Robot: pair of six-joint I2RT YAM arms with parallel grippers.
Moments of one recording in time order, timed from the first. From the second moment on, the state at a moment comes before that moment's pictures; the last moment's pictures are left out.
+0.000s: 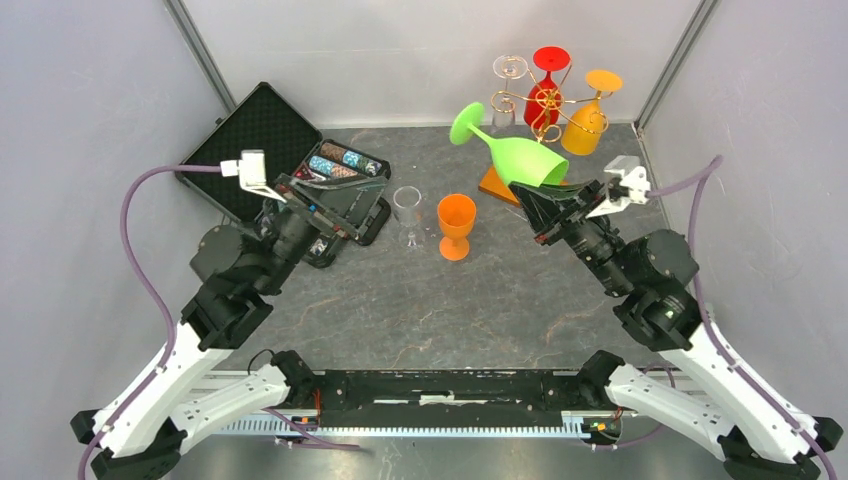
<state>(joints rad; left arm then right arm) -0.79 0.73 1.08 0.01 -0.12 -0.78 0.76 0.72 0.96 0.15 0.04 0.22</state>
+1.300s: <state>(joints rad) -0.79 0.82 0.94 -0.41 -0.38 -0.42 0.66 1.53 1.39 -0.95 0.17 -0.16</state>
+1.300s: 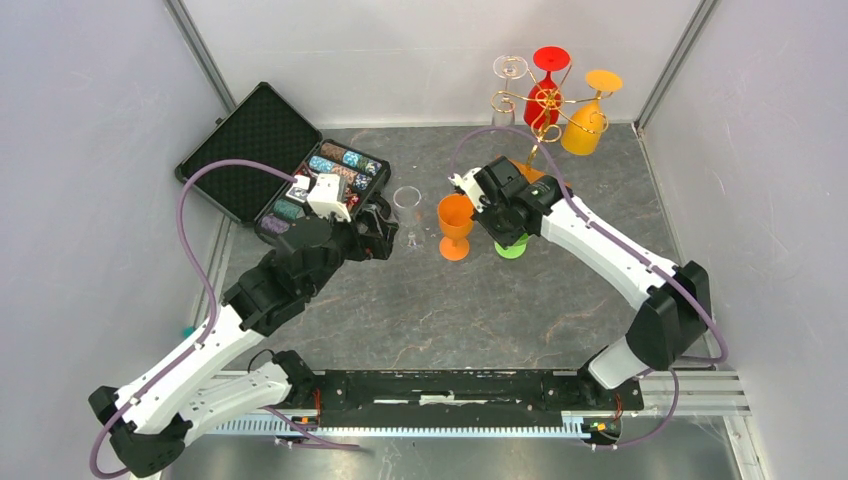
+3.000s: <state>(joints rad) -0.79 0.82 0.93 -0.39 -0.36 -0.42 0.31 1.22 1.70 -0.54 0.03 -0.06</state>
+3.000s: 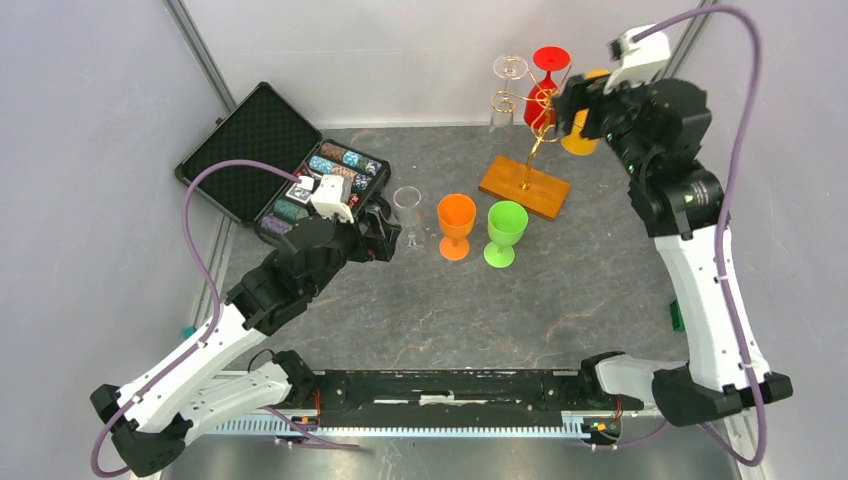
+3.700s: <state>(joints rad) -0.79 0.83 0.93 -0.39 -0.34 -0.42 -0.39 1.42 1.35 0.05 -0.52 0.80</state>
